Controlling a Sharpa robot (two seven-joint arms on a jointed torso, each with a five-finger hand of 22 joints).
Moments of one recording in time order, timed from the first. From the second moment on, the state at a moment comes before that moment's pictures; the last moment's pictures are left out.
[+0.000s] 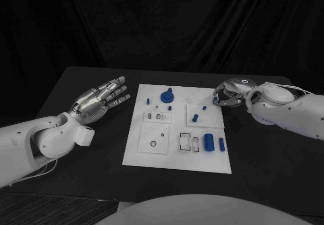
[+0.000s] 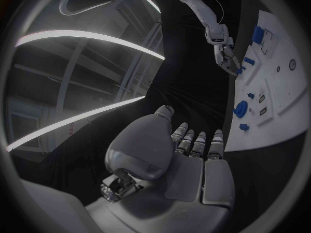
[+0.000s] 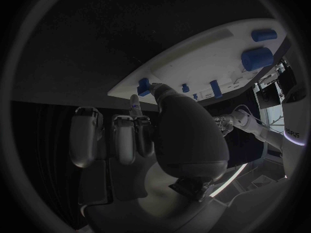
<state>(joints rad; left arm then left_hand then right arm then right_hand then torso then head) 1.22 -1.01 -0.21 1.55 0.01 0.21 0.54 1.40 0.28 -0.09 0.23 0.63 0.23 0.09 0.03 0.02 0.04 0.05 0.05 0.01 0.01 0.11 0.02 0.01 0.18 0.02 0.22 0.02 0.02 1.25 -0.93 -0.21 1.28 -1.59 -0.37 -0.07 1.29 -0.17 0.21 0.30 0.48 0.82 0.05 0.15 0.27 1.46 -0.04 1.55 1.31 1.47 -0.10 1.55 1.31 0.04 1.46 0.01 1.41 1.30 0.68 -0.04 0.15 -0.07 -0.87</state>
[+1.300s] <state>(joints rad) 1.22 -1.01 -0.21 1.55 0.01 0.22 0.54 1.40 0.28 -0.09 0.23 0.63 0.23 0.09 0.03 0.02 0.04 0.05 0.05 0.01 0.01 0.11 0.02 0.01 0.18 0.02 0.22 0.02 0.02 1.25 -0.92 -0.21 1.28 -1.59 -0.35 -0.08 1.33 -0.16 0.22 0.29 0.48 0.85 0.05 0.31 0.36 1.46 -0.04 1.55 1.31 1.47 -0.10 1.55 1.31 0.04 1.46 0.01 1.41 1.30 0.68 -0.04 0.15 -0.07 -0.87</state>
